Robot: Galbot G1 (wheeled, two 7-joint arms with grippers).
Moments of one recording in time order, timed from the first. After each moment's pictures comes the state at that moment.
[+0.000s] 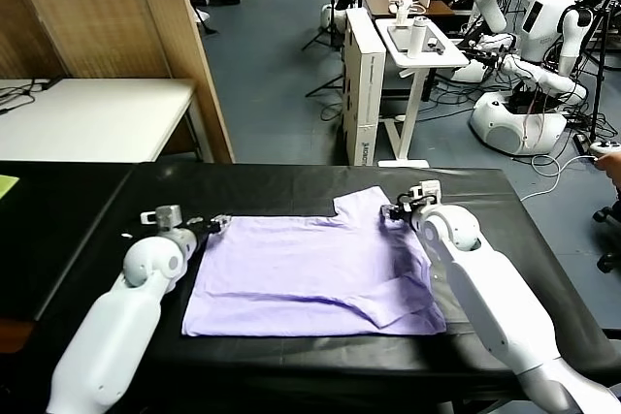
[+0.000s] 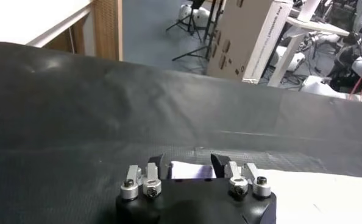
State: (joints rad) left arm 0.82 -1.08 -0.30 -1.50 -0.80 0.65 -0.16; right arm -0.56 1.13 0.10 1.35 0.70 -0.74 0.12
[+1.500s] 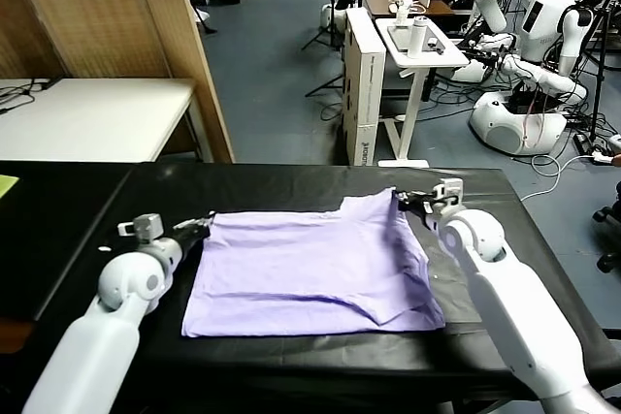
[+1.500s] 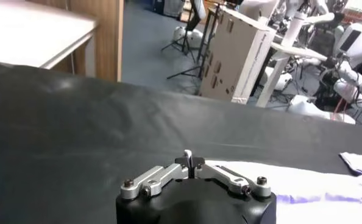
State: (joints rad) left arm 1.02 -1.03 -0.44 -1.76 -0.84 0.60 -0.16; right arm -0.80 1.01 0.29 1.69 0.77 -0.67 0.07
